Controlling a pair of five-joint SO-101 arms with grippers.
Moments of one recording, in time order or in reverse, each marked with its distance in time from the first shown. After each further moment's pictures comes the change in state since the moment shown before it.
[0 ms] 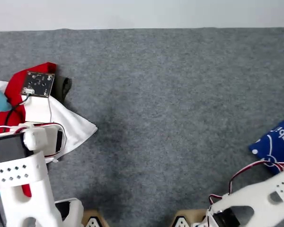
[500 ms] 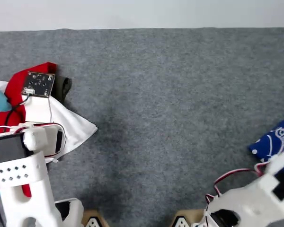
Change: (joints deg) left arm 0.0 0.0 0.0 0.0 -2.2; right arm -9.7 -32.1 10.1 15.2 0.0
